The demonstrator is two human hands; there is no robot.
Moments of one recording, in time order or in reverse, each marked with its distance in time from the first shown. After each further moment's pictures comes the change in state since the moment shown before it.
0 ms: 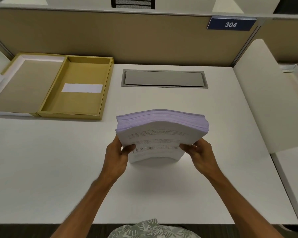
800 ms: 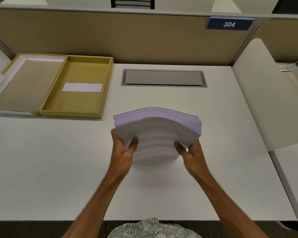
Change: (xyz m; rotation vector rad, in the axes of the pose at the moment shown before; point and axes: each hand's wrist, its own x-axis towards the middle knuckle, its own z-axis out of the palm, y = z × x) left_hand -0.013 0.020 0.016 -0.321 0.063 0.035; right_hand -0.016 -0.016 0.031 0.128 0.053 -0.020
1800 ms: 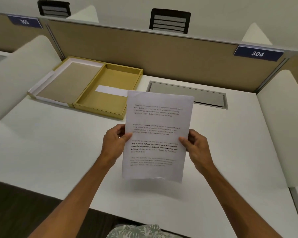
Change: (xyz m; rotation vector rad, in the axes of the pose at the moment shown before) left_hand 0.015 0.010 -0.064 0.160 0.174 -0.157; right_hand 0.048 -0.020 0.013 -0.011 -0.168 0.055
